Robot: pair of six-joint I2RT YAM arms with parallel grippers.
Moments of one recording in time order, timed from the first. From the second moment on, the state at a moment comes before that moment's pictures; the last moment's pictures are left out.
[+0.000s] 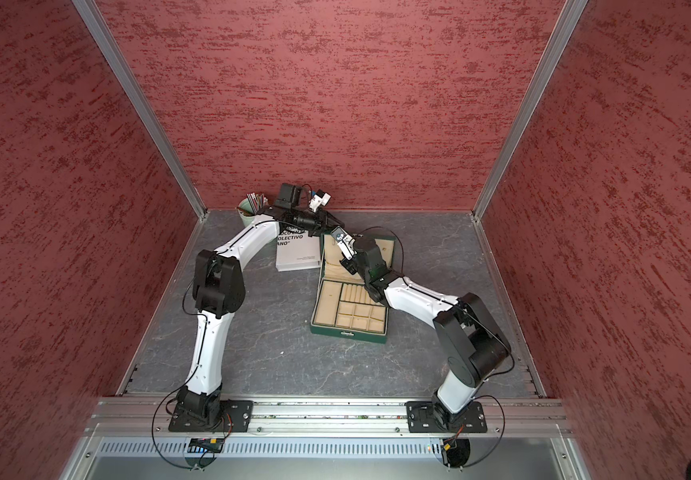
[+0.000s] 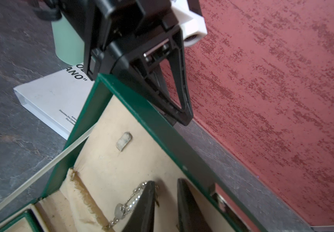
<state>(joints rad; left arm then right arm) -0.33 2.34 2.11 -0.50 0.99 -0.57 0.58 1.64 1.02 0.28 0.19 -0.37</state>
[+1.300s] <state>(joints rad) -0.33 2.32 2.09 -0.51 0.94 -0.59 0.56 1.69 1.38 -0.32 0.09 -0.87</state>
